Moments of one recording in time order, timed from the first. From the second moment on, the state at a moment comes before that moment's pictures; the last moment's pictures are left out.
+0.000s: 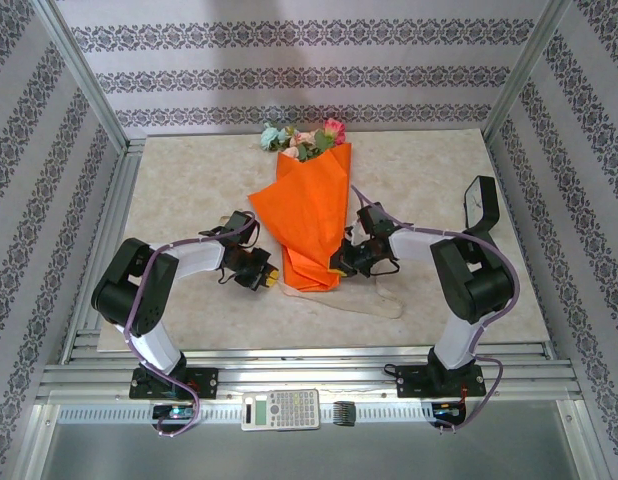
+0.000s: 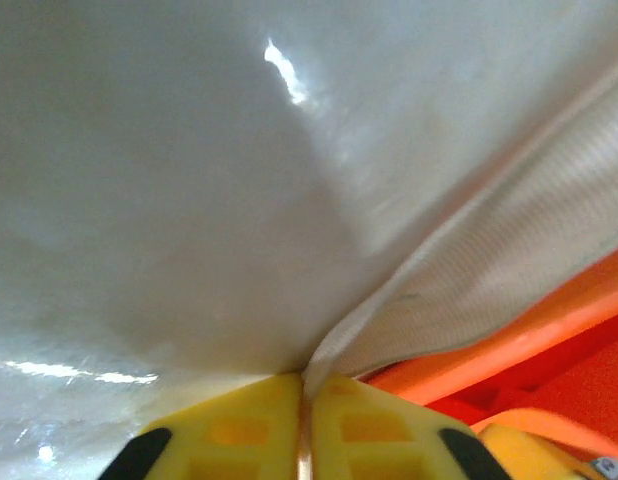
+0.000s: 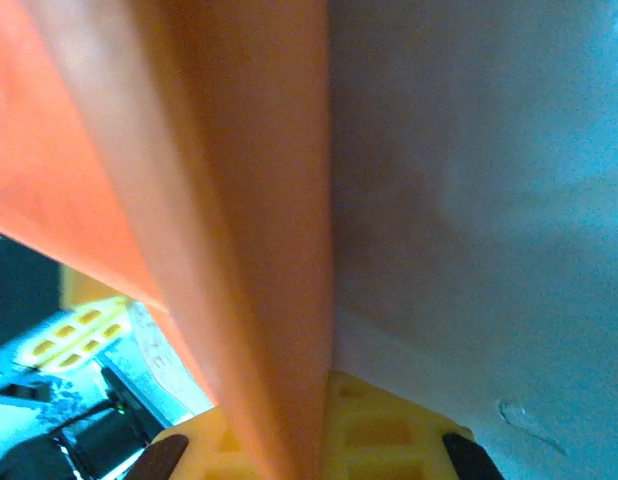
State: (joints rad) left arm -0.40 1.71 0.84 -0.34 0.51 -1.47; right arm 0.38 1.78 0.90 -0.27 -0.71 0.76
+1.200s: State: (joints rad) left arm -0.23 1.90 1.05 -0.12 0.50 -1.46; right arm 0.45 1.61 0.85 -0.53 -0.76 0.94
